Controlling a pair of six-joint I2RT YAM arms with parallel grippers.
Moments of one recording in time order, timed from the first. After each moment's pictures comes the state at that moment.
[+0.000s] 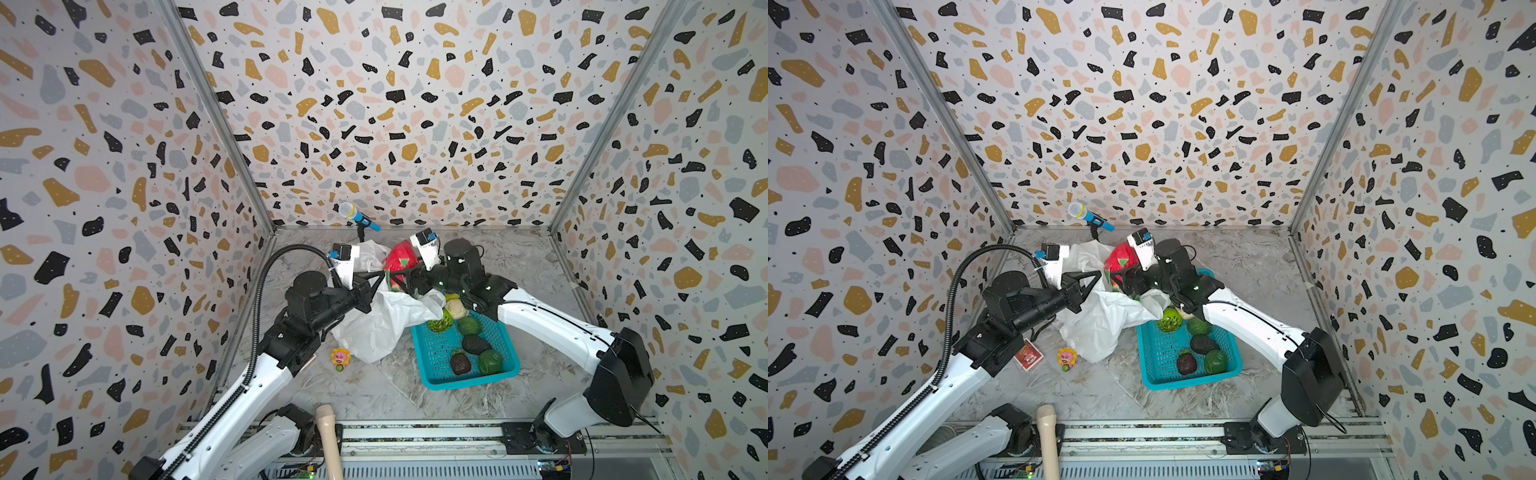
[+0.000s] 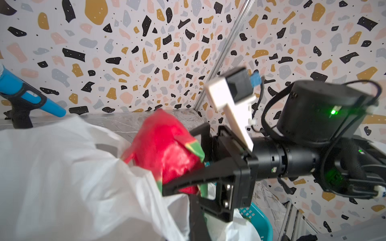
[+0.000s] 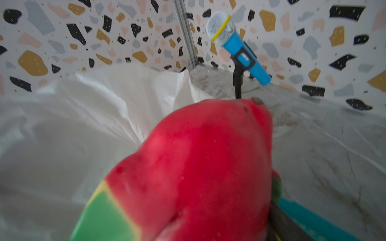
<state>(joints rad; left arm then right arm) -0.47 0.90 0.85 -0.07 0.33 -0.40 0.76 1.50 1.22 -0.09 -0.24 0.22</state>
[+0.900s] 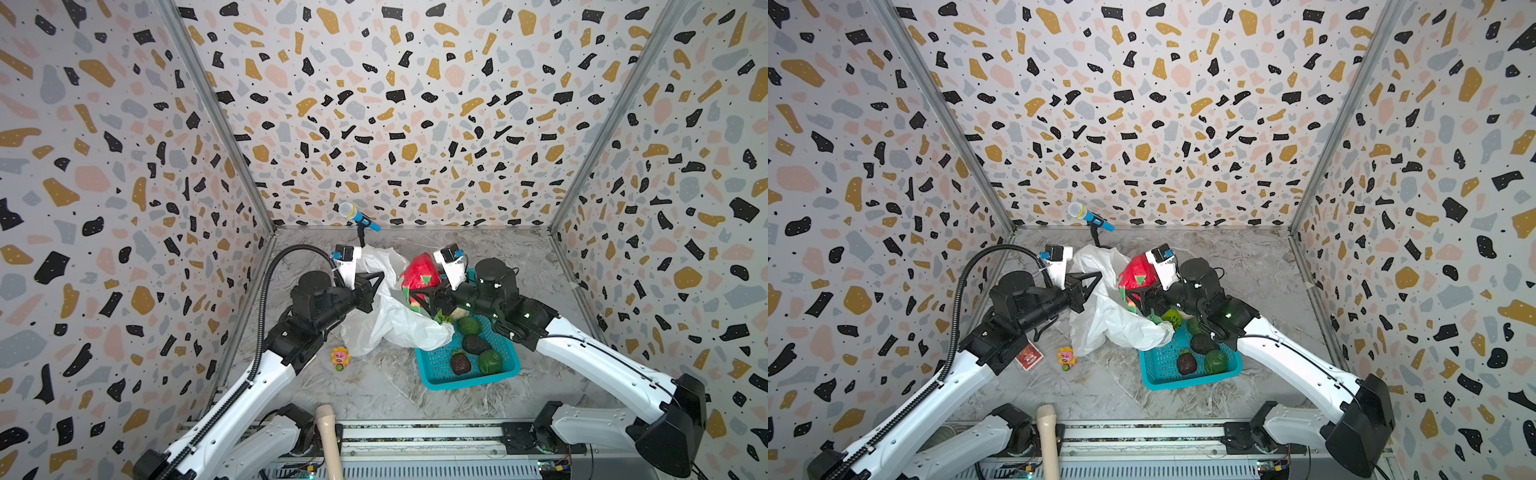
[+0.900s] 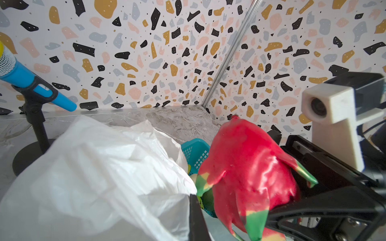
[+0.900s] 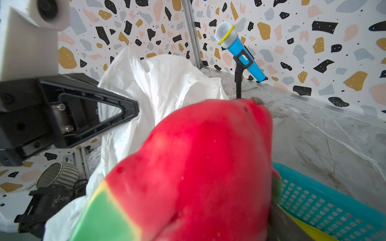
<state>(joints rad) -0.47 0.92 0.83 -0.08 0.29 -0.37 0.79 1.19 1.05 -0.16 -0.20 0.19</state>
